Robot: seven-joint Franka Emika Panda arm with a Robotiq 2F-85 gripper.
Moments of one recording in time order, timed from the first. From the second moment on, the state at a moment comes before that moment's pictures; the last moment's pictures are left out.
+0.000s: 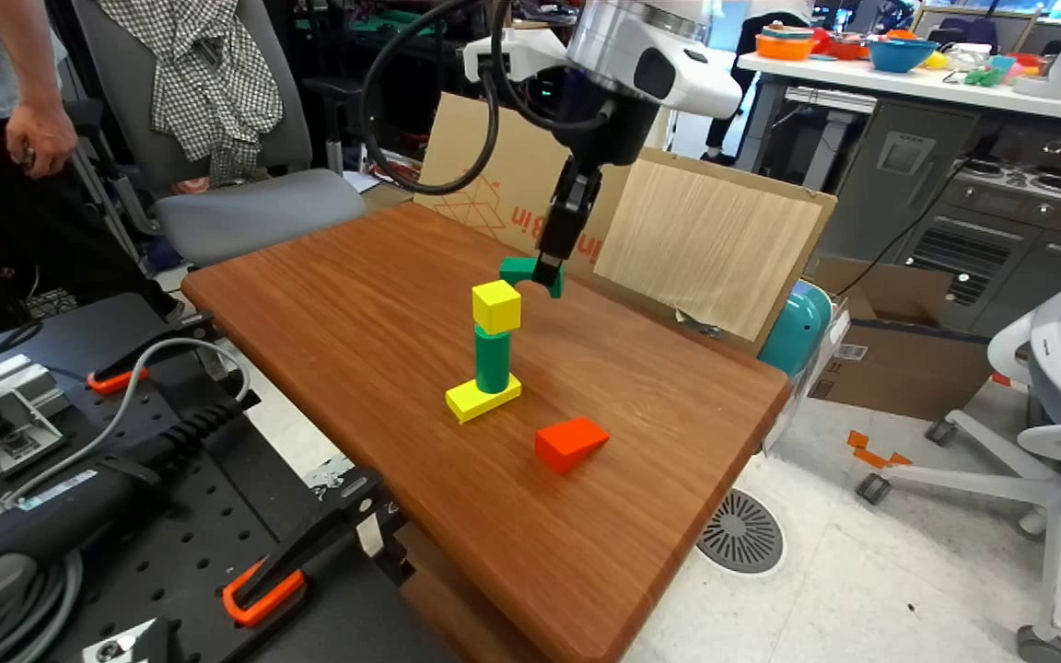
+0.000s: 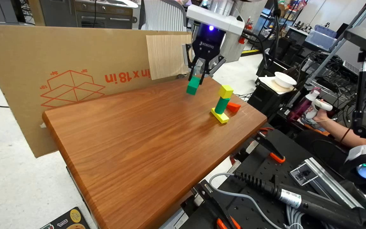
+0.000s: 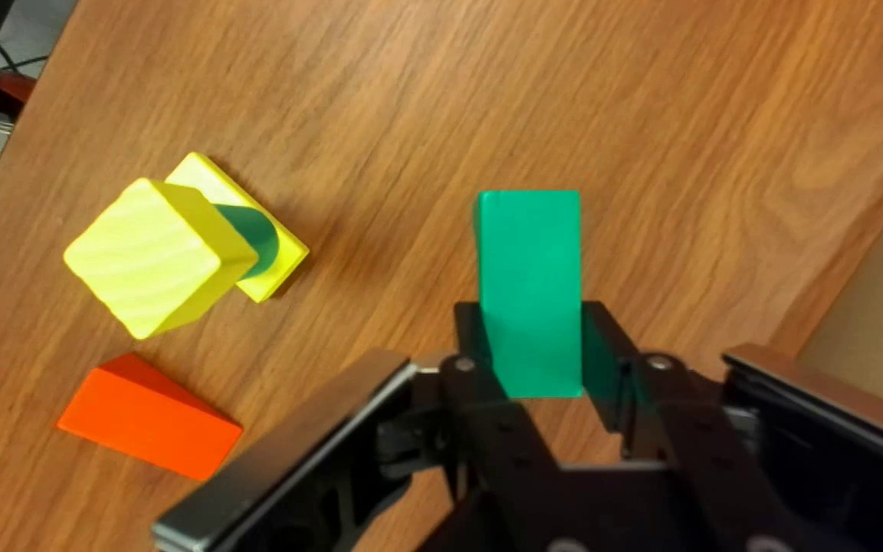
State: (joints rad) arm -0.04 0.61 -0.13 -1.78 0.27 2.18 0.67
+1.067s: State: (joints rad) arm -0.15 0.75 -0.14 -1.69 0.31 2.18 0.69
